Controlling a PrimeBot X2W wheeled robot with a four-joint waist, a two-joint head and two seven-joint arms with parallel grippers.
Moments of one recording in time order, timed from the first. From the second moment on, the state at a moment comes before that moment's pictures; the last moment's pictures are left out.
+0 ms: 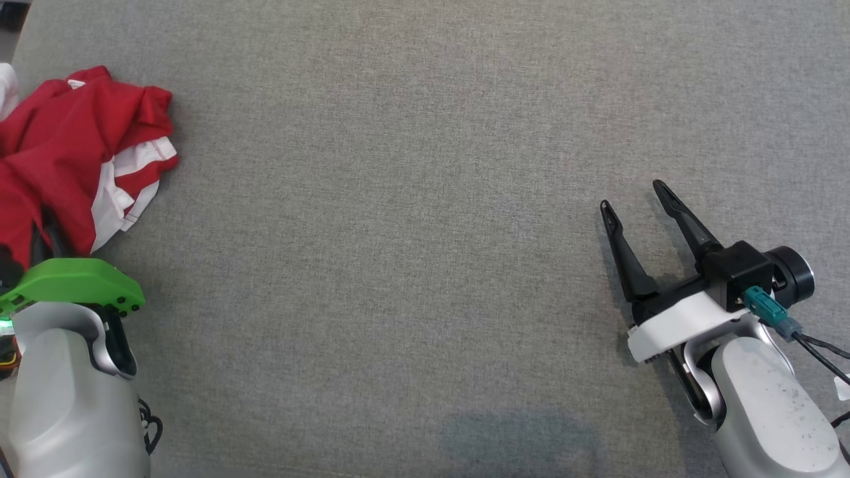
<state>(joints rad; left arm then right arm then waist) -0.62 0.11 0.39 0.82 -0.14 -0.02 -0.26 -0.30 -0.23 0.21 0.22 0.13 0.13 -0.26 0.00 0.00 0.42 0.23</state>
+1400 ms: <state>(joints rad) -0.67 0.05 -0.57 0.55 -0.39 -0.06 -0.26 -0.32 -0.08 0.20 0.25 0.17 0.13 -0.26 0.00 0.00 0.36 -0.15</state>
